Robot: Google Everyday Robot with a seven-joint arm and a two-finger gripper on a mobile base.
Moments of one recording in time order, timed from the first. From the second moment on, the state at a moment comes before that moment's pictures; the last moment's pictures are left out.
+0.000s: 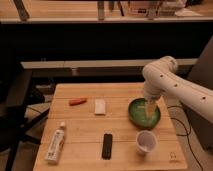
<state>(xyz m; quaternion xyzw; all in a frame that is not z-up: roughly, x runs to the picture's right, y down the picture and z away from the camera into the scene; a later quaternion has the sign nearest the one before) 0.219 0.066 0.736 -0.28 0.01 -0.03 0.96</state>
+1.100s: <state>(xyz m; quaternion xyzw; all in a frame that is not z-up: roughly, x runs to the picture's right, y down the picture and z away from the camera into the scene) 0.223 0.066 0.751 -0.29 -0.02 -0.04 0.96</state>
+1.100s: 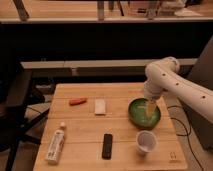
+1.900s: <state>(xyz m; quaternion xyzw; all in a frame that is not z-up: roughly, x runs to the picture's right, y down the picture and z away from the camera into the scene) 0.225 0.068 0.756 -0.30 -0.04 -0.05 0.95</state>
